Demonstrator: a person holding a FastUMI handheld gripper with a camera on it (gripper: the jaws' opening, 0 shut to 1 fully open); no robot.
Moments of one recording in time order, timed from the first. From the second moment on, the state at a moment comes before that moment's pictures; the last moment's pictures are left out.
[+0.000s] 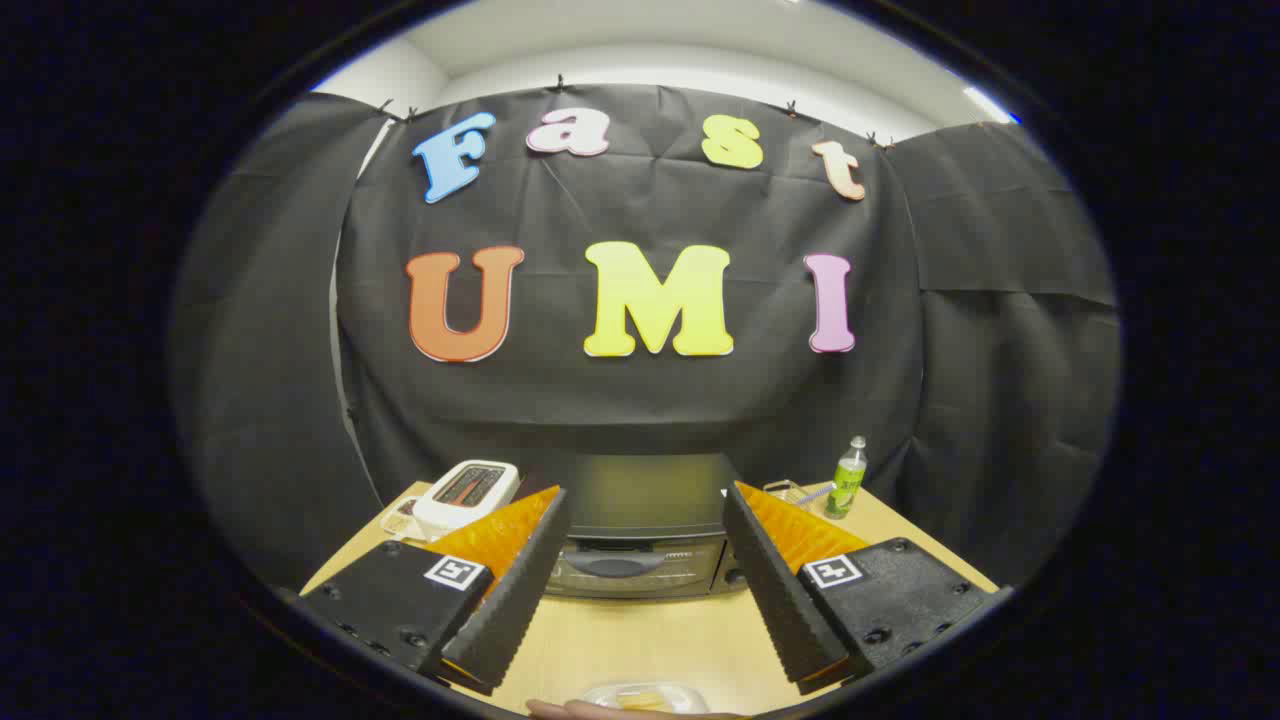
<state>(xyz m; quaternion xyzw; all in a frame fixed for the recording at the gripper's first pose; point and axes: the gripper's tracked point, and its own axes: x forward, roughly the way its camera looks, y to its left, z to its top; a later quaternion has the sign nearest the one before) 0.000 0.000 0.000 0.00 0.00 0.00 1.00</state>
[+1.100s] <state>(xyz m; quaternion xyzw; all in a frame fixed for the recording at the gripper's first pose) 0.079 0.011 -0.044 0.01 0.00 -0.01 1.00</state>
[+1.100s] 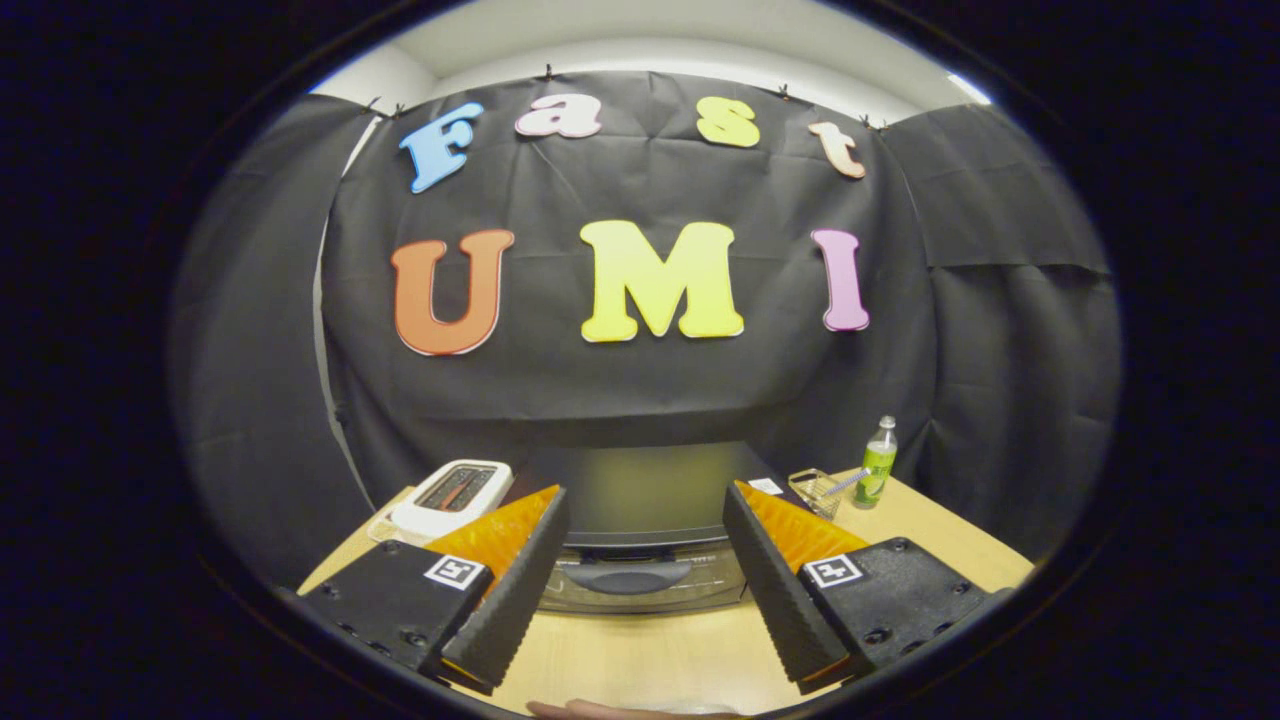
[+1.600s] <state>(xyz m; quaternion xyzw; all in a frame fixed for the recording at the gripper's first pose) 0.153 0.004 -0.124 0.04 0.08 -0.02 1.00</state>
